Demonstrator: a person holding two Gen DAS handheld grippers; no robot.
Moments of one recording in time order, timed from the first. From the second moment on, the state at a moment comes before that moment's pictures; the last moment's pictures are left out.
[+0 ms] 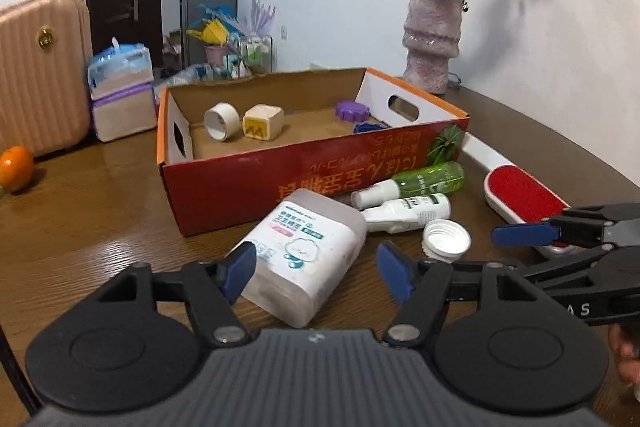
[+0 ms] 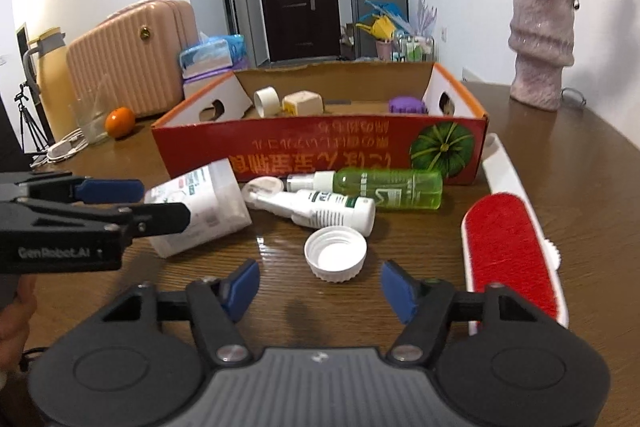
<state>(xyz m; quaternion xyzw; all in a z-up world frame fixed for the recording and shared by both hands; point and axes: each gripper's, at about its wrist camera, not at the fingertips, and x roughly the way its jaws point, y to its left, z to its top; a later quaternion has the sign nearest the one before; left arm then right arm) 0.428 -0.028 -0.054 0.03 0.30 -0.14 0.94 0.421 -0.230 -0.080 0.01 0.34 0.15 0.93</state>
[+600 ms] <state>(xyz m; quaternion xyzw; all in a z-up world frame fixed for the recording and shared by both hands) 0.436 0.026 -0.068 -0.14 0.34 -0.15 0.92 0.492 -0.176 -0.065 0.07 0.34 0.27 0.90</state>
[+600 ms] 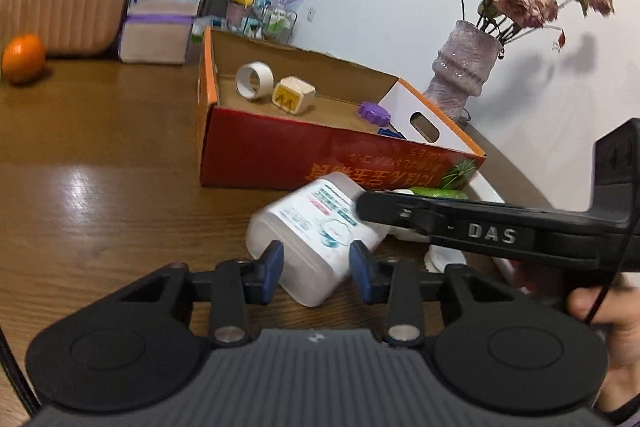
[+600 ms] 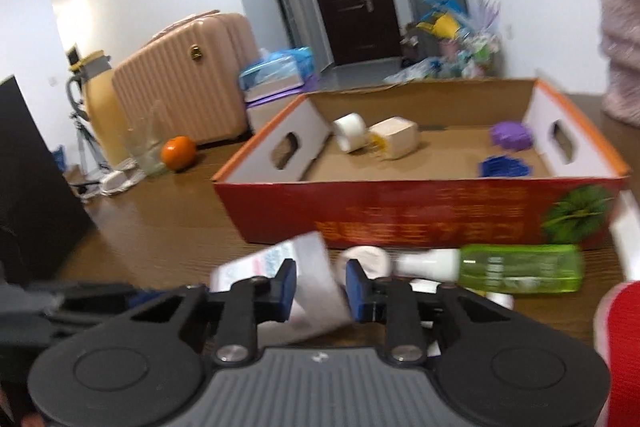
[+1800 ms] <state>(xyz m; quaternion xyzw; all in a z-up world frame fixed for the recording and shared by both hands) 0.422 0.050 -0.053 -0.22 0.33 -0.16 0.91 0.463 -0.187 -0.050 0.17 0.35 0.27 0.88</state>
